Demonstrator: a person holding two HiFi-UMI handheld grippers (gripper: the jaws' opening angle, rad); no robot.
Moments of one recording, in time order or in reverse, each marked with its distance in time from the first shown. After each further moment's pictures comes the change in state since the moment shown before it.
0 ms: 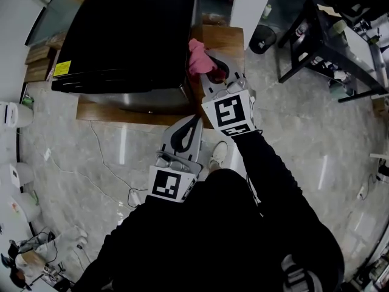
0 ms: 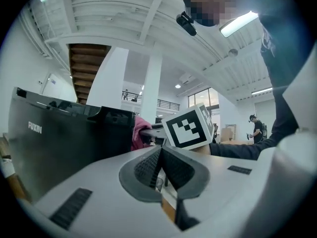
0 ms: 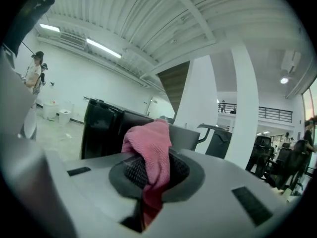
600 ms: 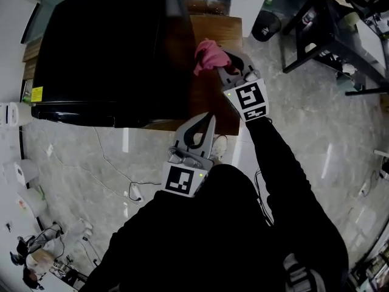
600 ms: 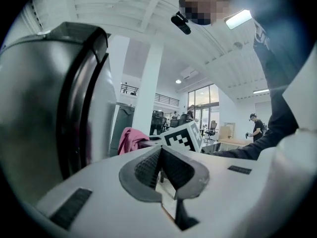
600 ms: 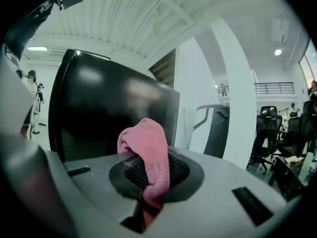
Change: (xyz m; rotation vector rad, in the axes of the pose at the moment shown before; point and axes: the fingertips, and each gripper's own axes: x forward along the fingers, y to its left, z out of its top) left arm 0.112 -0.007 -0.076 -0.067 0.083 -0.014; right arm 0.050 -0.084 -0.159 0.170 0.035 0.074
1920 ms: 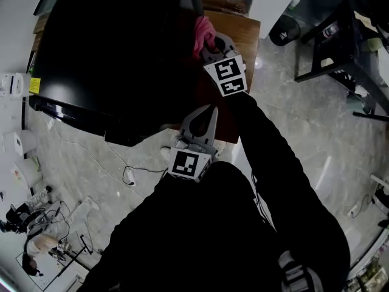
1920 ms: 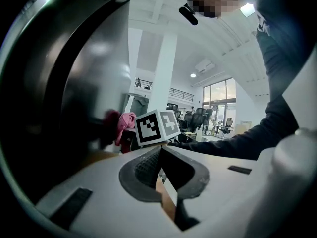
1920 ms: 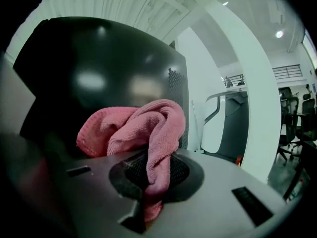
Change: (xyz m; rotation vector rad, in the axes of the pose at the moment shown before) left arm 0.074 0.046 -0.055 -0.045 0.028 0.159; right arm 0.136 -0.014 -0.040 0.077 -0.007 0.111
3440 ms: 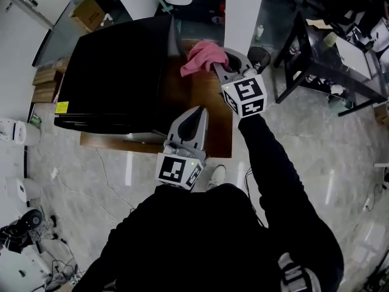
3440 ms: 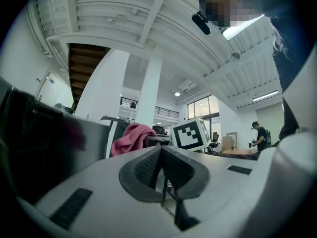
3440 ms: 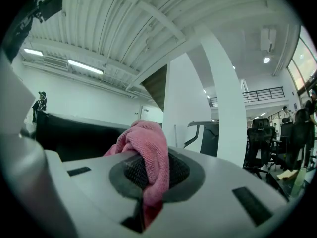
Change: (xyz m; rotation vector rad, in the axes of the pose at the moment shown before) left arm -0.075 -0.069 0.179 0.074 -0.229 -0.176; right arm -0.185 -0.021 0.196 -0.055 -0.133 -0.201
